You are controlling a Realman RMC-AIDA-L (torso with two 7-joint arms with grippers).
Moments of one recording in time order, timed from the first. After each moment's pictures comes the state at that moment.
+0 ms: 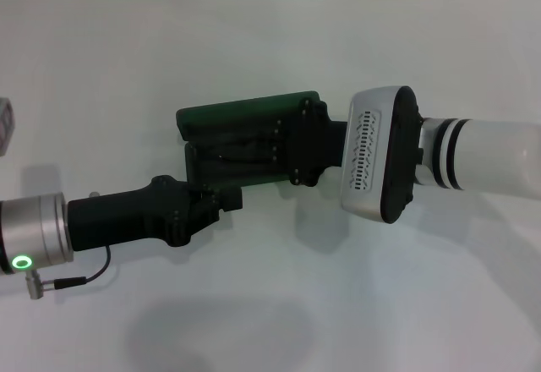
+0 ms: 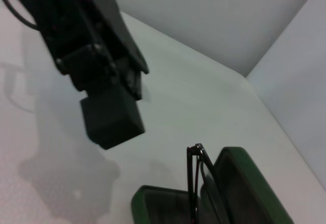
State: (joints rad) left arm -0.42 -2.04 0.82 0.42 1.79 1.64 -1.41; right arm 0.67 2.03 -2.14 -0.79 -1.00 -0.45 0.77
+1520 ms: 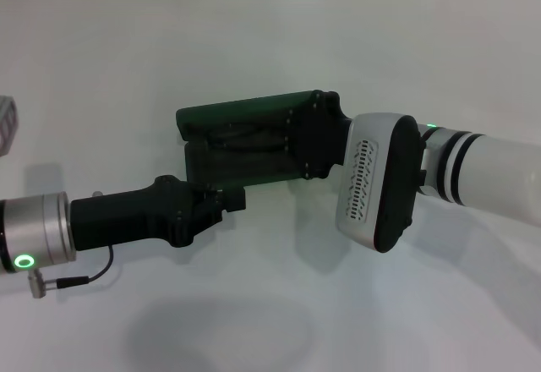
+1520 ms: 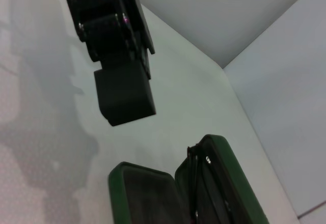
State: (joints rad) left arm -0.43 -2.04 0.82 0.42 1.80 1.65 -1.40; right arm 0.52 2.03 -2.17 -1.00 -1.17 -0.25 0.75
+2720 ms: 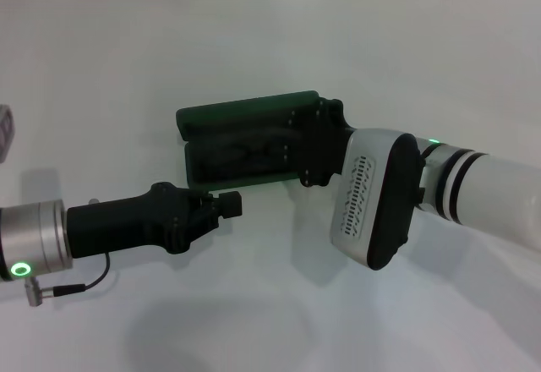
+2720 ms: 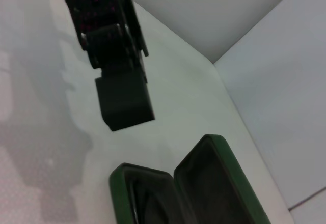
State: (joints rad) left arm -0.41 -2.04 0.82 0.41 1.80 1.65 -1.40; right arm 0.45 2.03 -2.23 -1.08 -1.17 -0.15 0.75
